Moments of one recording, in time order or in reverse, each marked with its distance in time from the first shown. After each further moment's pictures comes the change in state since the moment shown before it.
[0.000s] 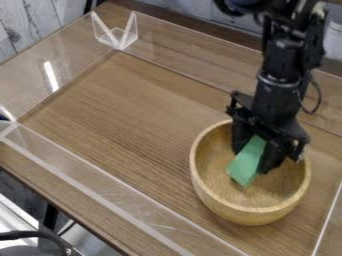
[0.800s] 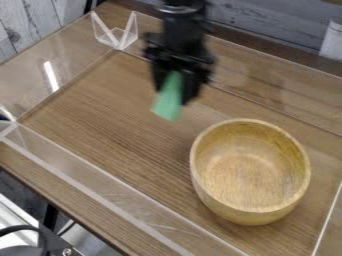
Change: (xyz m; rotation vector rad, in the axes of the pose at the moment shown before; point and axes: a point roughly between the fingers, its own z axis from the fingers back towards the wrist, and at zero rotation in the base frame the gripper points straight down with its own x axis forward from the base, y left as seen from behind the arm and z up) arm -0.056 0.131 0.038 0.024 -0.073 0.305
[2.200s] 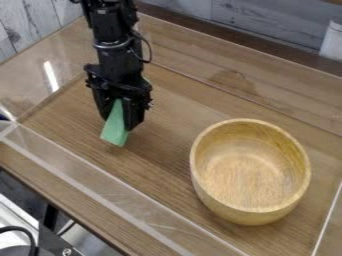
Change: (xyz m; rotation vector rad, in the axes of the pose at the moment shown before) arm -0.029 0.017 -0.042 -0.042 0.059 -0.011
